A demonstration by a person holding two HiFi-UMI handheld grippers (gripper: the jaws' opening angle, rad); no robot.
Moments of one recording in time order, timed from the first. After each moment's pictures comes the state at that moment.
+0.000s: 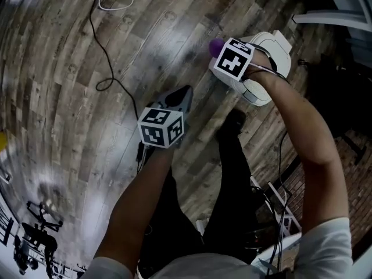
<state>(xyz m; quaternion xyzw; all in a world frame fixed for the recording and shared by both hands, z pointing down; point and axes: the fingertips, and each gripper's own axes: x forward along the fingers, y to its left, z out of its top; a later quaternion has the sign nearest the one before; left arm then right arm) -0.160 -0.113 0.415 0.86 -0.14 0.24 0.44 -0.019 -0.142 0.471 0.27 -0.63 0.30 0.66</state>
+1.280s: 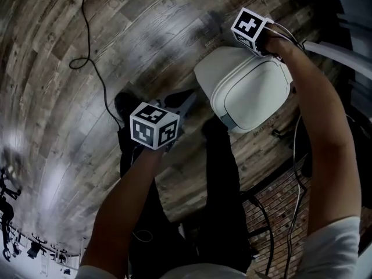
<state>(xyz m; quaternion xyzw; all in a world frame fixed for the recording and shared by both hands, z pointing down) -0.065 -0.072 0.477 0.82 -0.13 0.21 0.51 0.167 -0.170 0.562 0.16 -0.51 0.35 0.77</state>
